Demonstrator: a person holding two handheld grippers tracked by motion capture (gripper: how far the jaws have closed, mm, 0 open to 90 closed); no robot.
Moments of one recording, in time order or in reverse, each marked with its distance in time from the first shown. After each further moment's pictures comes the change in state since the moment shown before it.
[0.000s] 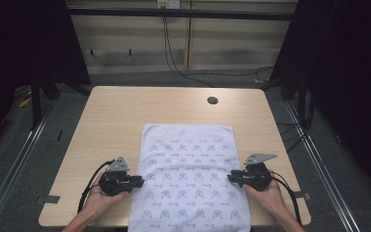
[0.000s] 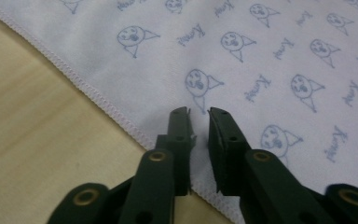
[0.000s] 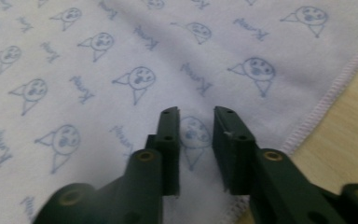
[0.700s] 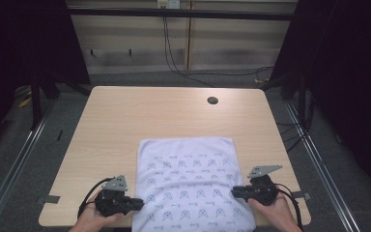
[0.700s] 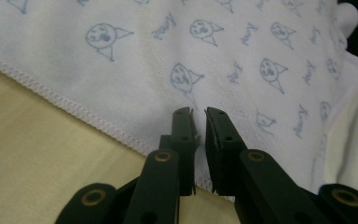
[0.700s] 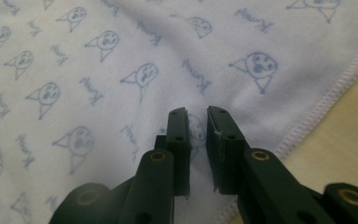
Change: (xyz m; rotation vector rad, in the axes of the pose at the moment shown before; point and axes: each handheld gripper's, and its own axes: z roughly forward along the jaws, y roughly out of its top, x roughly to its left) left arm -0.035 -0.021 -0.017 0.068 -0.185 0.024; right arm 0.027 -0.021 -0.023 0.084 0.095 0.041
